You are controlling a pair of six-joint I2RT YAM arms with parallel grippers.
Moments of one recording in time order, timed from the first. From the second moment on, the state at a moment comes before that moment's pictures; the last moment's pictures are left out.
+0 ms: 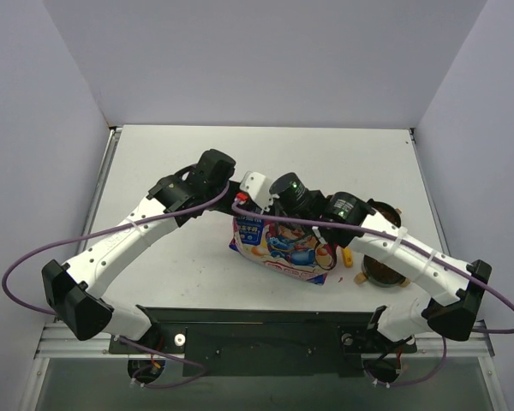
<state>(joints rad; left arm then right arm) -0.73 1.41 1.44 -0.83 0.02 -1.95 1.01 1.37 1.41 -0.78 0.41 -0.42</state>
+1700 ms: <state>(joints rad) -0.73 1.42 1.46 -0.84 0.05 -1.93 0.91 0.99 1.16 -0.81 0.36 -0.28</state>
